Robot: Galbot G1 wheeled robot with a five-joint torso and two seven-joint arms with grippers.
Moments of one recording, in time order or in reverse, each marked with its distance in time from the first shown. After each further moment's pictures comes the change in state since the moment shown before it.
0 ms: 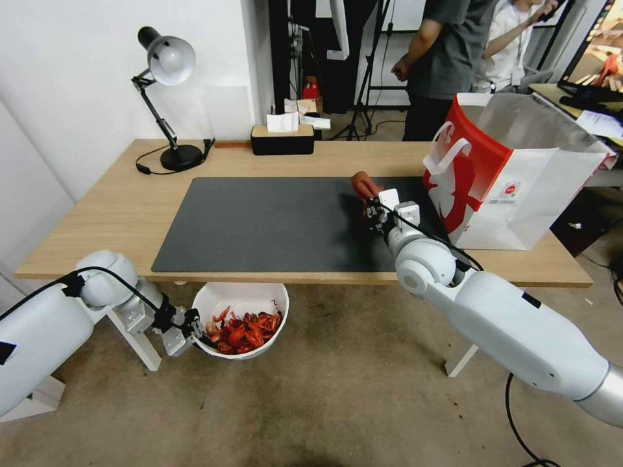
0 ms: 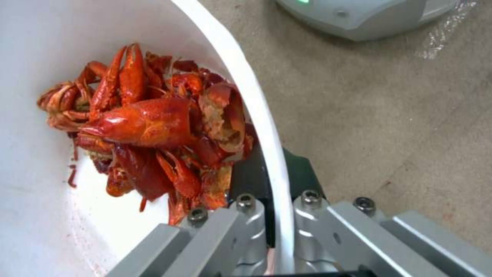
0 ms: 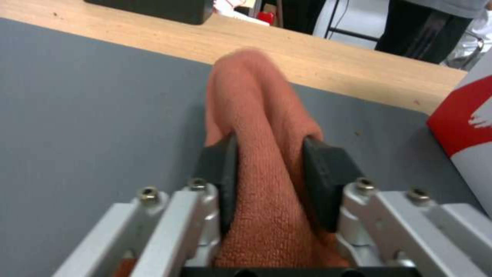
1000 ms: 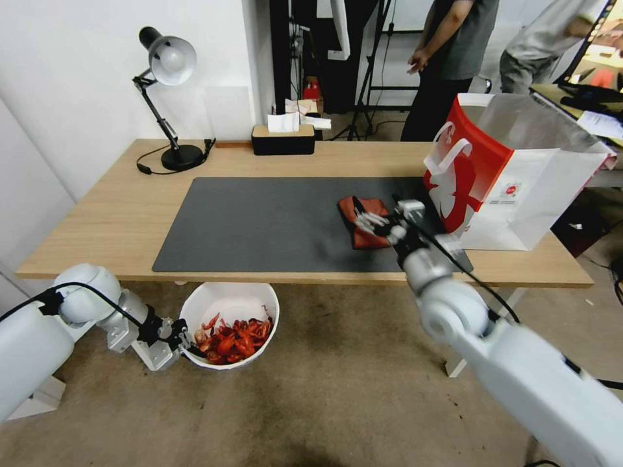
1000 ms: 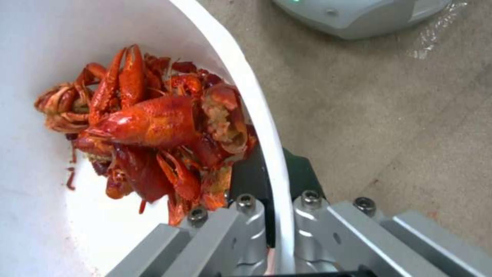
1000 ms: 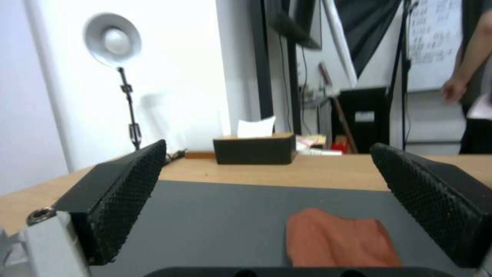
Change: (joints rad) left arm 0.174 0.032 -0.161 -0.064 0.037 -0.013 -0.019; right arm -0.695 -0.030 0.459 0.329 -0.275 0.613 -0.396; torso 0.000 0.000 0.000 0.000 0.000
